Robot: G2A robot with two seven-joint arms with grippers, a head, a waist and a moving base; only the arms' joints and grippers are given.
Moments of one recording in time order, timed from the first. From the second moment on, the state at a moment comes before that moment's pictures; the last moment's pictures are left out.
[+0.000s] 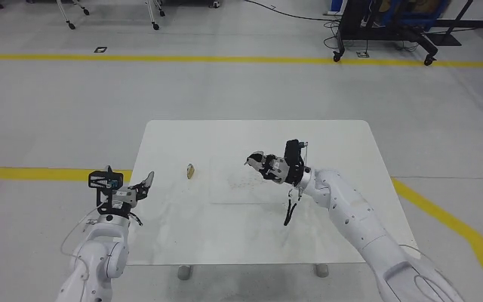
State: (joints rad) left arm 1.73 -1.15 -1.60 -1.80 1.33 0.00 0.00; right arm -0.98 -1.26 0.97 -0.98 -1.10 -1.01 -0.47
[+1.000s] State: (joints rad) left arm 1.42 -1.17 -1.48 -1.63 -0.37 -0.19 -0.74; right arm -1.07 -1.22 0.97 -1.10 -0.88 -1.01 -0.56
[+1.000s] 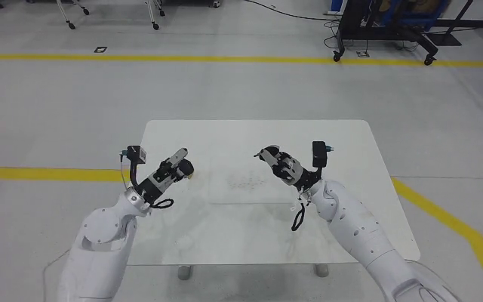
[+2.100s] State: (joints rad) left arm 1.12 -1.21 -1.28 -1.13 -0.56 -0.69 -1.13; right arm -0.92 -1.34 0.73 -0.91 -0.42 -1.01 -0.24
